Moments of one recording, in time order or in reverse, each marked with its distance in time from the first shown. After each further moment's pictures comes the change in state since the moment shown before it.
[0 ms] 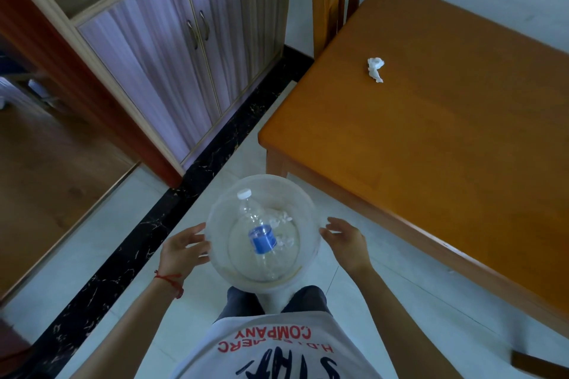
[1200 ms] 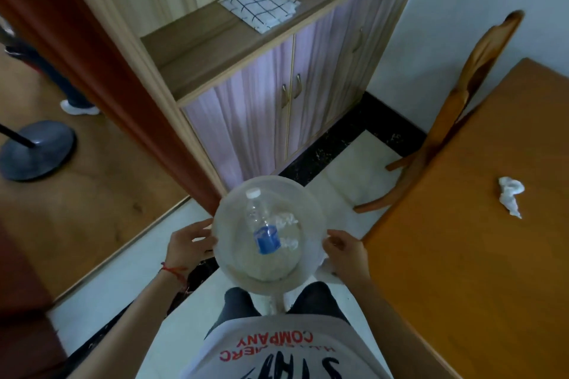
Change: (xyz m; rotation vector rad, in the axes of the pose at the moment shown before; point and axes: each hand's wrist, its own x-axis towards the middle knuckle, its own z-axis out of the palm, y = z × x) left_hand 0.197 0.151 -0.111 -0.155 0.184 -0.002; right_hand 0.195 -0.216 0.125 -0.008 -0.157 -0.165
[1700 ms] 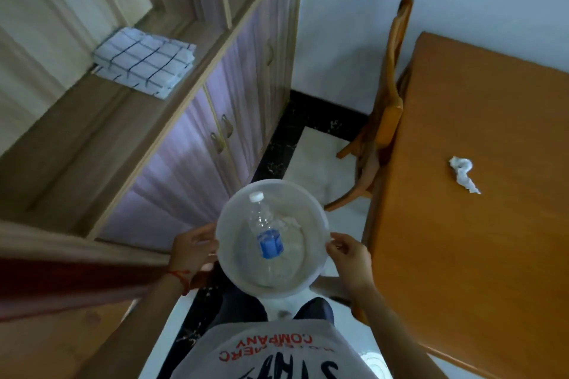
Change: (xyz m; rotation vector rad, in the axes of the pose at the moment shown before) left_hand 0.155 0.116 0.088 0.276 -0.347 0.080; right_hand 0.075 -0.040 -0.013 0.231 0.325 0.229
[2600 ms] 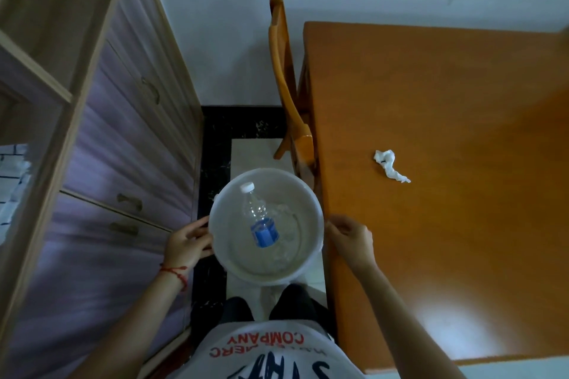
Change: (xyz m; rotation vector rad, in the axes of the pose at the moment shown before) left_hand 0.128 0.110 0.144 0.132 -0.296 -0.039; right_hand 0.092 -0.026 -0.090 0.100 0.347 0.034
